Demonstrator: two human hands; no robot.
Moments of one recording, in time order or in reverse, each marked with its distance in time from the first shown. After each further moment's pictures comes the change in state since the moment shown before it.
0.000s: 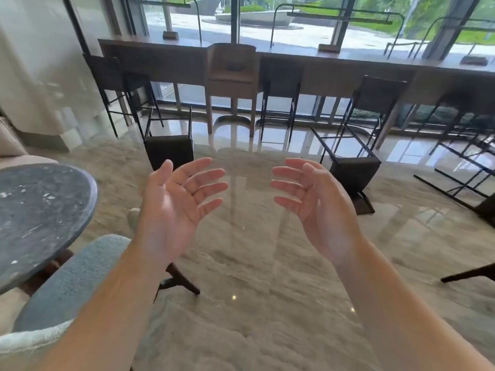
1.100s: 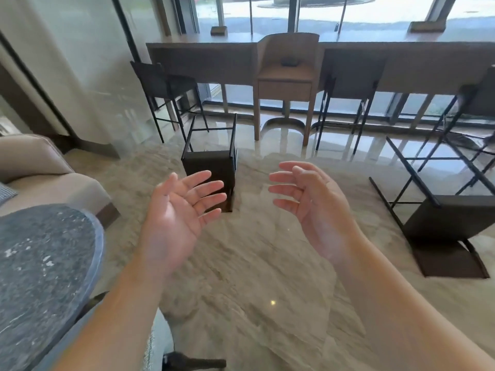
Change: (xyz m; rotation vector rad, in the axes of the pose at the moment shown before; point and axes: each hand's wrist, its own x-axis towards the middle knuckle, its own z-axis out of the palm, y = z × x) left_hand 0.406 0.021 -0.117 0.103 0.296 0.025; right_hand 0.471 0.083 0.029 0.041 -0.154 0.139
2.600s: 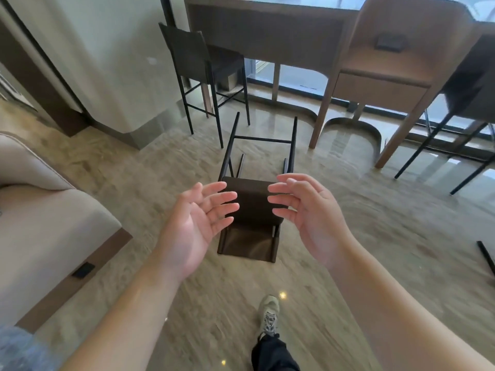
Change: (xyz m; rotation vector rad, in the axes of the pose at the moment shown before) left_hand 0.630 0.074 -0.296 0.011 0.151 -0.084; right_hand 0.687 0.192 0.207 -0.089 -0.069 0.240
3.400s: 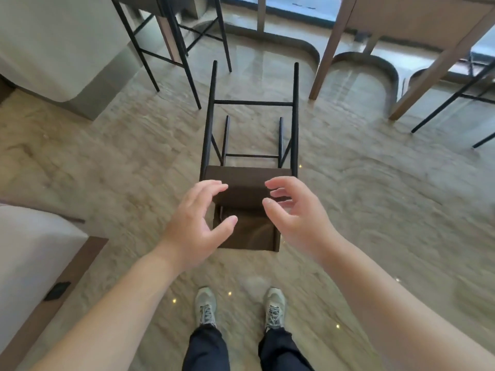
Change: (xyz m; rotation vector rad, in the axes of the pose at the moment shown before) left_hand 0.313 -0.069 -0.092 1.182 -0.133 0.246; right_hand 0.292 0.109 -0.022 -0.700 0.012 -0.054
